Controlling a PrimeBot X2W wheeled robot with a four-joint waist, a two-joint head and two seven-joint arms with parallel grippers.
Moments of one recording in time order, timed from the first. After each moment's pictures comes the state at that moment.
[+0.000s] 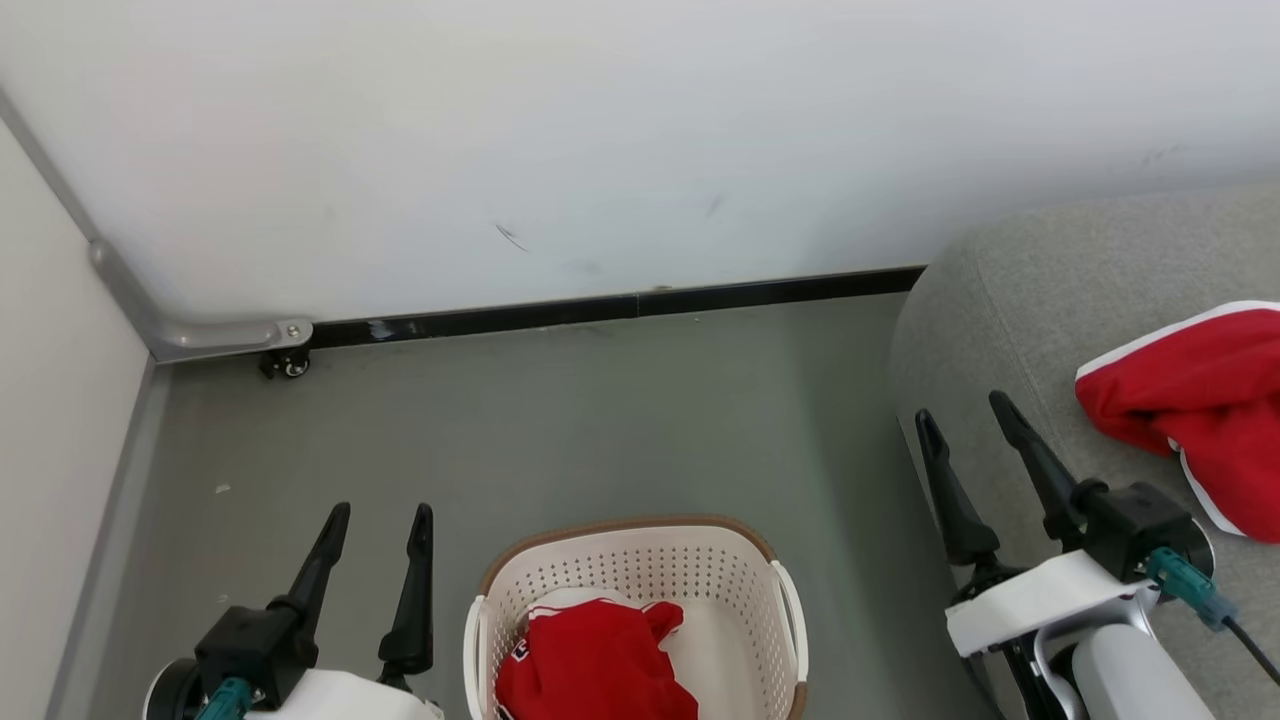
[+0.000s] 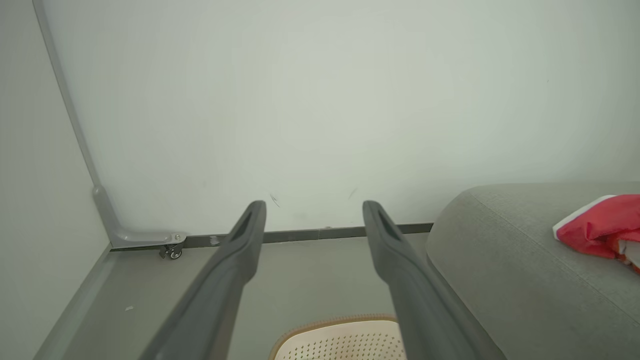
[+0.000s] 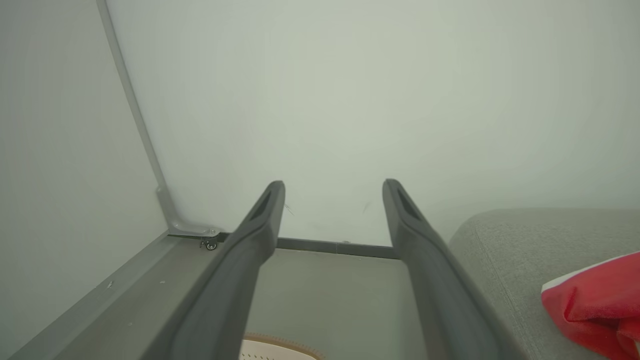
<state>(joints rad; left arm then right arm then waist) -0.03 0.27 -0.34 0.11 -0.43 0.16 -0.25 -0.19 -0.11 0.11 0.39 0.18 0.12 -0.25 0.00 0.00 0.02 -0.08</state>
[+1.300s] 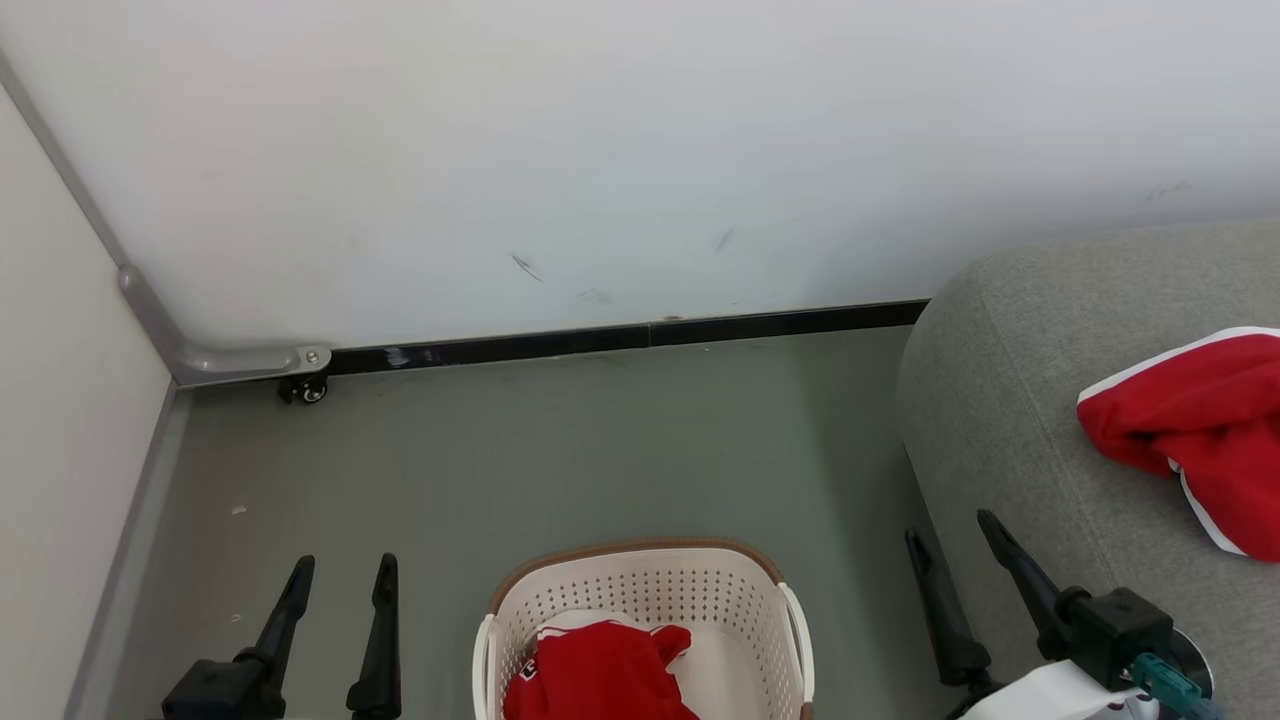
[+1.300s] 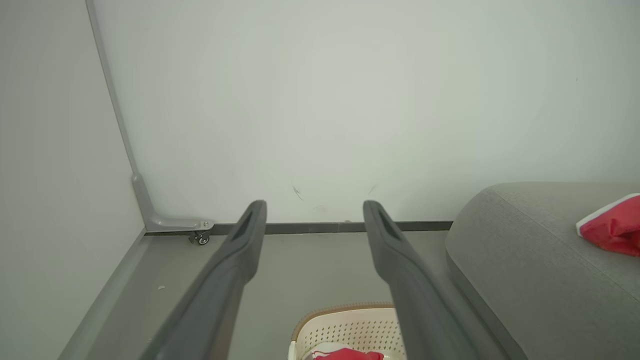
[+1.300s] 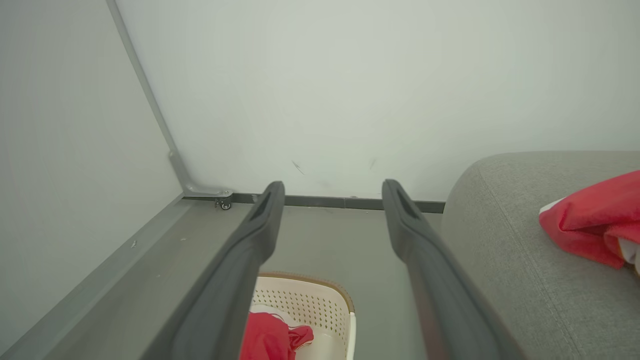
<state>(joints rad) 0.08 0.27 -0.28 0.08 -0.42 0.17 -0.25 0.06 -0.05 0.06 0.20 0.12 0.12 -0.11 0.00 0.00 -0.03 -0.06</state>
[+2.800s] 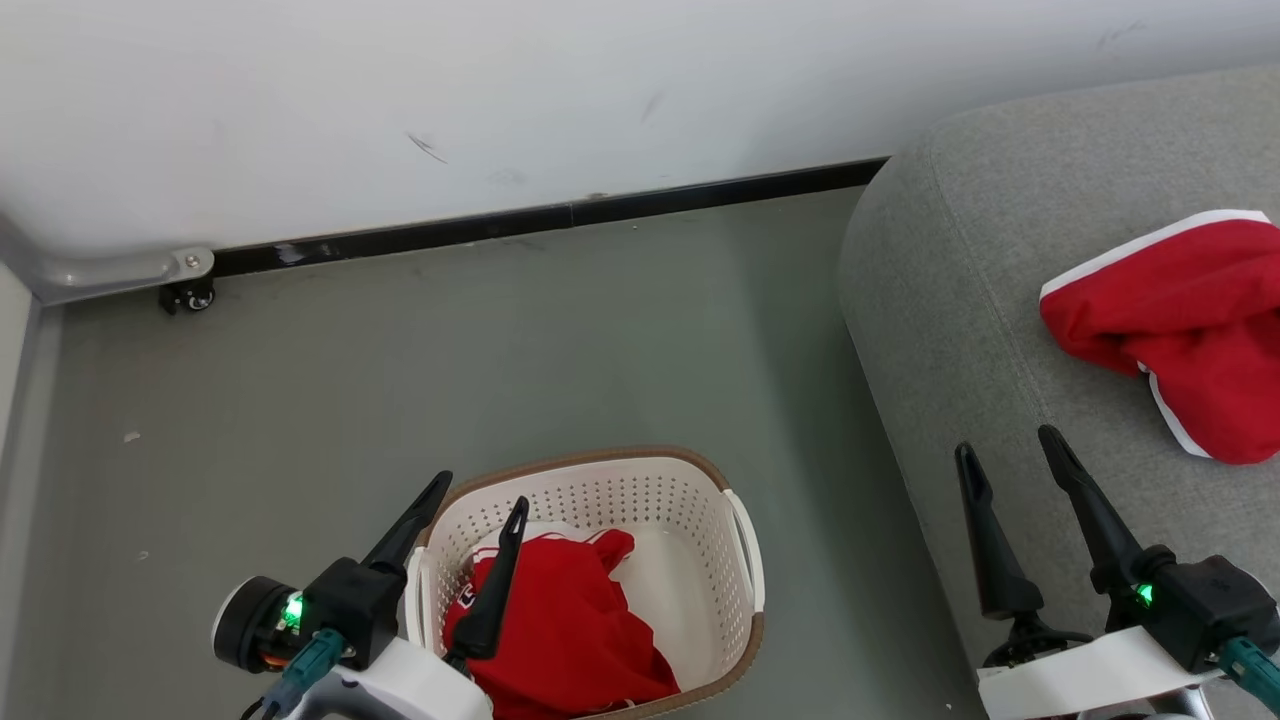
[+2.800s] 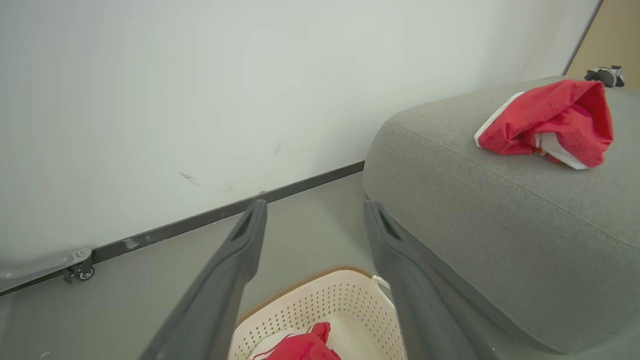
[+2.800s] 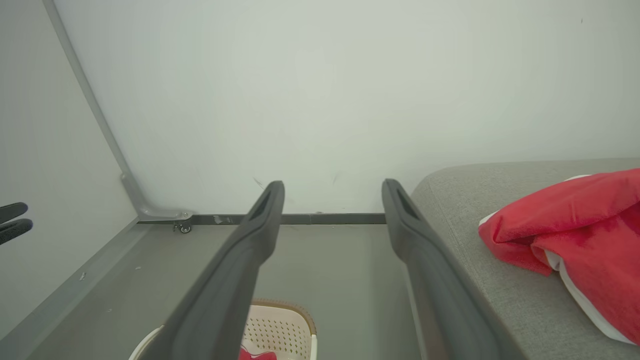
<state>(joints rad) -0.13 0.28 -0.43 0.16 -0.31 0.04 -0.20 0.06 -0.04 0.01 -0.02 0.11 0.12 -0.12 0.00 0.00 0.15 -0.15</state>
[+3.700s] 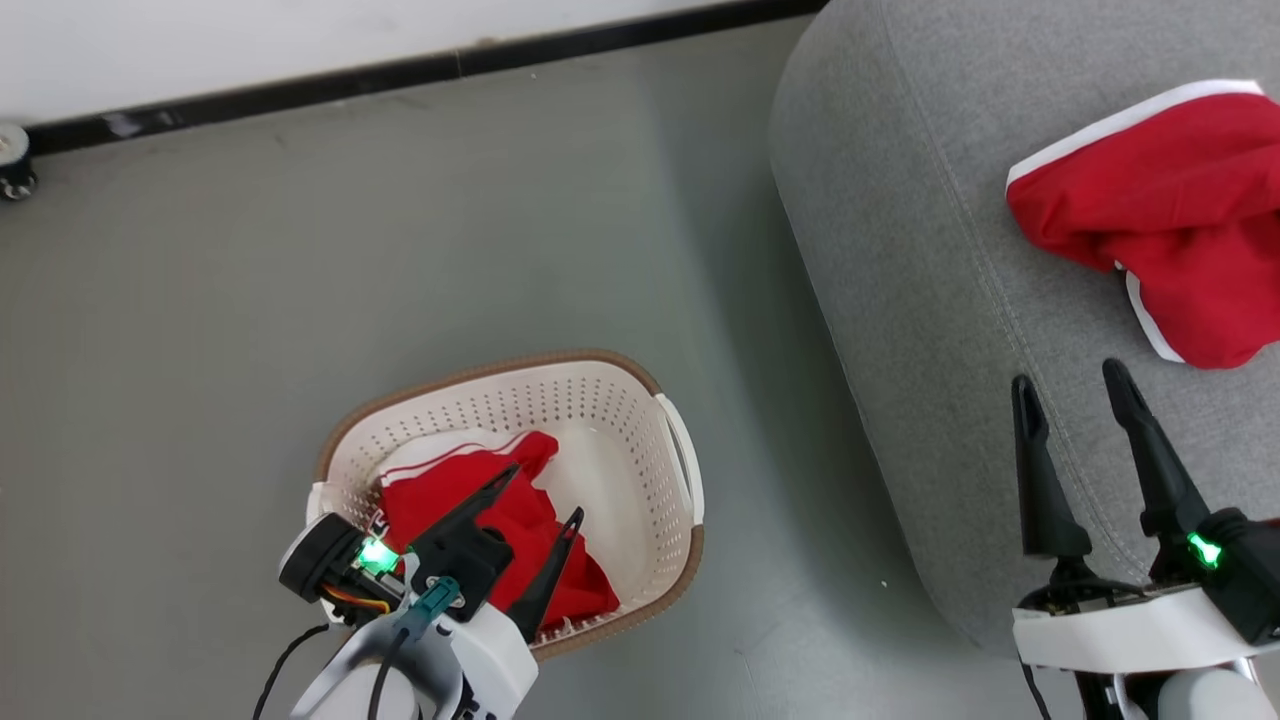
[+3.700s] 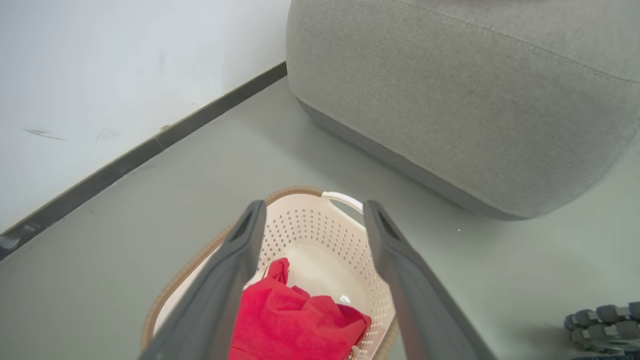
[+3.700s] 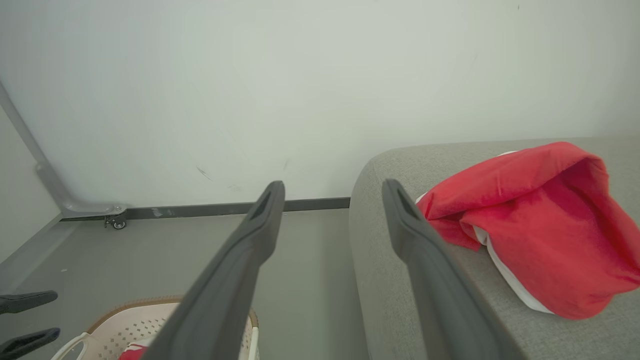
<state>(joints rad) -0.33 0.27 -0.59 0.40 -0.15 -0.02 -0.13 0.00 -0.04 -0.05 -0.06 0.11 0.12 -0.18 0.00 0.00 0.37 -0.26</state>
